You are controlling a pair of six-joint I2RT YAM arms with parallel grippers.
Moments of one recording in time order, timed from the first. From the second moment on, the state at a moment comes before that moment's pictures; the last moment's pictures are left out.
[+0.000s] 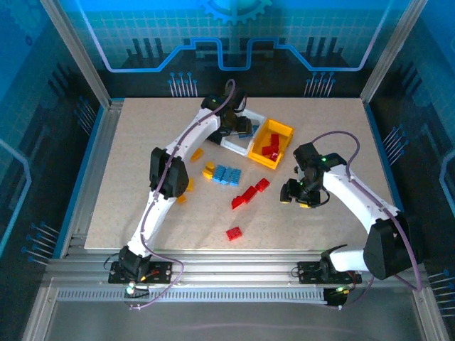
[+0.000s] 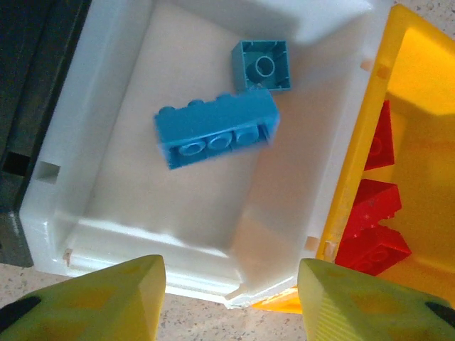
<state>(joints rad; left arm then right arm) -0.48 2.50 2.53 -1.08 0.12 -0.48 0.32 1.33 0.98 -1.11 -0.19 0.51</state>
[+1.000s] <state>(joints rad) -0.31 1.71 1.41 -0.95 0.05 -0.49 0.63 1.55 1.10 -0.99 -0.21 0.65</state>
